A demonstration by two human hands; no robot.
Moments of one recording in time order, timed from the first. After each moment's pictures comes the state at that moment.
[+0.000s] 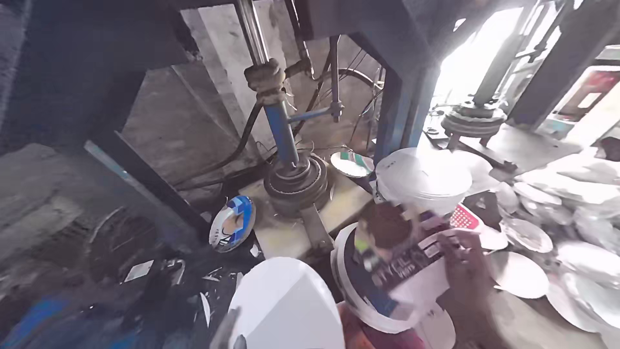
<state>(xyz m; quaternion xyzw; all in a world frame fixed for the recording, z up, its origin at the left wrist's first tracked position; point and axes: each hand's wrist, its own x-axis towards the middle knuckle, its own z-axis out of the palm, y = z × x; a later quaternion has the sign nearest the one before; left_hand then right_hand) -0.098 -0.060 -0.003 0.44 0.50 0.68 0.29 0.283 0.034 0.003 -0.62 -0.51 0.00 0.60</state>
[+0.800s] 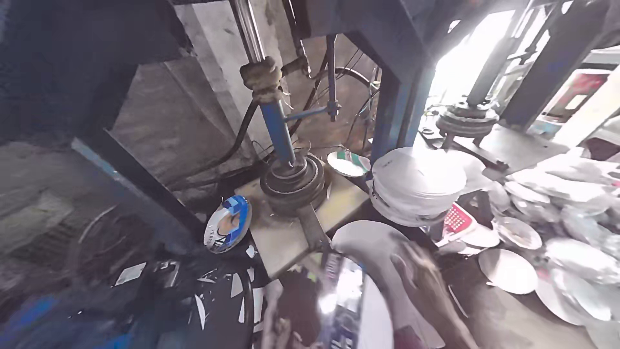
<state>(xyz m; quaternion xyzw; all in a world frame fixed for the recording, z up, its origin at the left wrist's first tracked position) -0.044 -0.040 -0.043 0.38 0.43 0.67 0.47 0.232 0.012 0.002 -0.66 -0.64 0.07 0.38</state>
